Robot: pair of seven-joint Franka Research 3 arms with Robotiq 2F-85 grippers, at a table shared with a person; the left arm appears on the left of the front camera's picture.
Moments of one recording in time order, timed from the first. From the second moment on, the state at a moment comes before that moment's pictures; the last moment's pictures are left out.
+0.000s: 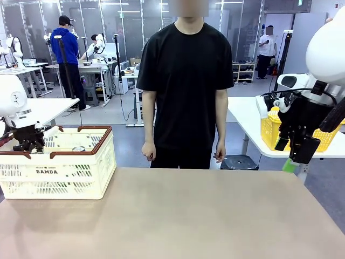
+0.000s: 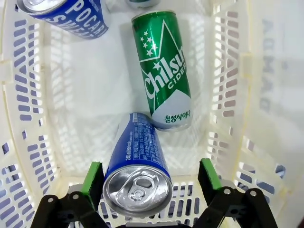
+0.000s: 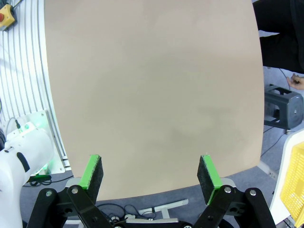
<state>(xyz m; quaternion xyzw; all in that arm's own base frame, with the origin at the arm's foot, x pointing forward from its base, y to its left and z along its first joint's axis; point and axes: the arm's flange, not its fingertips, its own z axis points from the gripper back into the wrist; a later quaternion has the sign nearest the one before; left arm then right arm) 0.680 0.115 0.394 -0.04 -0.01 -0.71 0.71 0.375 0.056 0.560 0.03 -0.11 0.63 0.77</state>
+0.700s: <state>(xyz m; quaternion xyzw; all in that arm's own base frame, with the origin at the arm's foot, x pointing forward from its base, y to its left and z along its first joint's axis) 0.681 0.113 0.390 -0.05 -0.01 -0.71 0.70 0.375 0.056 0.560 0.03 -0.11 0.63 0.77</state>
